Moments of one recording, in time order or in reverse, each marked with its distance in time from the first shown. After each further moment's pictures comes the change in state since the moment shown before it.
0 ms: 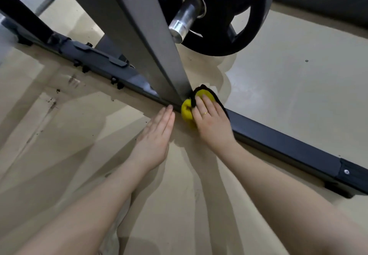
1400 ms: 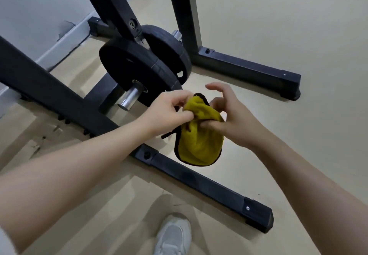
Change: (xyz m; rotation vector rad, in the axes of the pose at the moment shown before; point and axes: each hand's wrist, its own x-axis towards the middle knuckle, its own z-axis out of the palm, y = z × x) left_hand 0.161 0.170 -0.245 -0.979 0.103 0.155; right_hand 0.011 0.188 -0.293 0.974 -0.178 0.177
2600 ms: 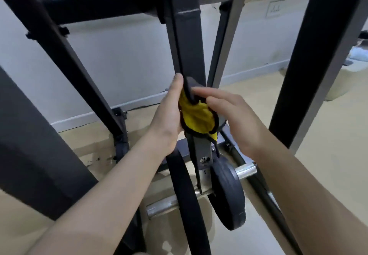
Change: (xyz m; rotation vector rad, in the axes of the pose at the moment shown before) left_hand 0.162 0.046 -0.248 -0.755 1.100 -0.270; right_hand 0.360 -0.191 -0.055 0.326 -0.552 -0.454
